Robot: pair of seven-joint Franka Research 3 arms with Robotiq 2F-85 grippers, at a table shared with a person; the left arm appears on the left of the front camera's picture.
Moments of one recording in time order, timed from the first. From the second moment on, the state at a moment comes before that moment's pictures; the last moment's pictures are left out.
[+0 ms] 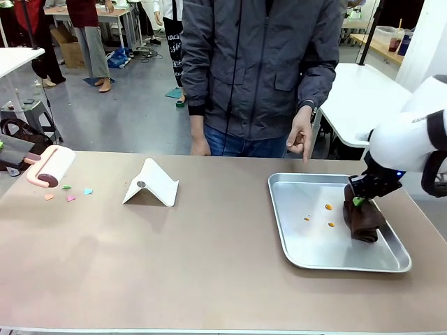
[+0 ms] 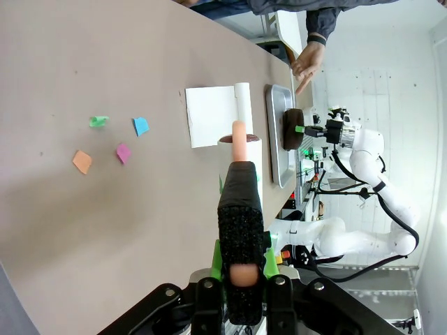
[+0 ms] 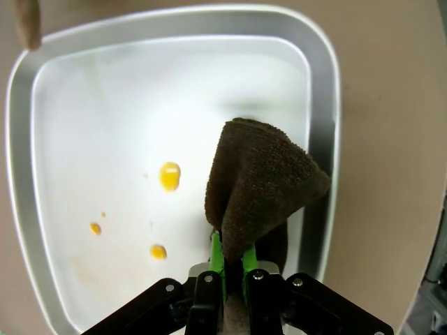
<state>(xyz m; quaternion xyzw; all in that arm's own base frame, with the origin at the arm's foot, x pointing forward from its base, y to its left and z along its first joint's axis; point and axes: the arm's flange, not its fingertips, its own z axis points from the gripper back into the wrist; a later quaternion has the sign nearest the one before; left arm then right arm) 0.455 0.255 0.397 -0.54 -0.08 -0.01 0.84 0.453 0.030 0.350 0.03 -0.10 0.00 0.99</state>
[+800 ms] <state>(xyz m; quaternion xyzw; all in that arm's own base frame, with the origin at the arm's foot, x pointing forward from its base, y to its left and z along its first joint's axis) 0.455 0.255 0.397 -0.54 -0.08 -0.01 0.84 0.475 0.086 0.324 0.17 -0.08 -0.02 0.98</state>
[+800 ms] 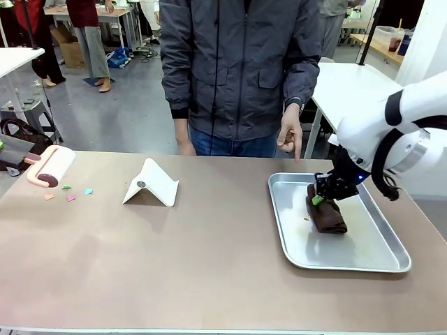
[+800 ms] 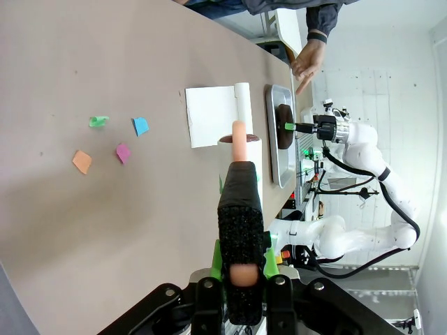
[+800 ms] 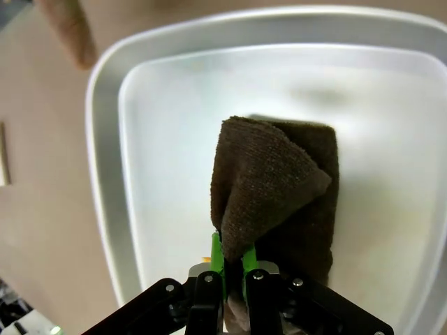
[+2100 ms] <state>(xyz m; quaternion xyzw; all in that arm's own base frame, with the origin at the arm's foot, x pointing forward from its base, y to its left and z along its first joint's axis) 0.455 0.255 0.397 -0.54 -0.08 -0.01 0.84 0.469 0.132 0.310 0.10 -0.10 0.10 0.98</state>
